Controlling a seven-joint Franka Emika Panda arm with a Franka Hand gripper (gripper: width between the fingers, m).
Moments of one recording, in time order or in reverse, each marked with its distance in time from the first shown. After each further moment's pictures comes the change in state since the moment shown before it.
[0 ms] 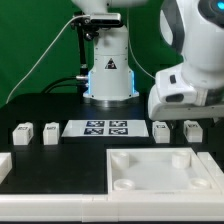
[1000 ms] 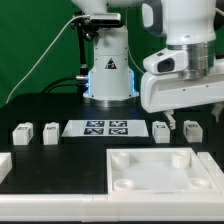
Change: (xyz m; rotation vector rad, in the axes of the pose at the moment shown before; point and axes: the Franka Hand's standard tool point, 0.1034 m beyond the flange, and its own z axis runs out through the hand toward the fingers) arm 0.024 0.007 -0.049 -0.032 0.678 -0.206
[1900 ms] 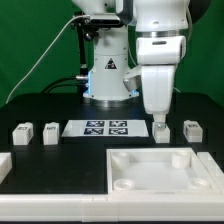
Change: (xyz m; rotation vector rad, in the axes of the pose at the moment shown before) arm 0.032 0.085 -0.034 -0.067 -0.026 -1.072
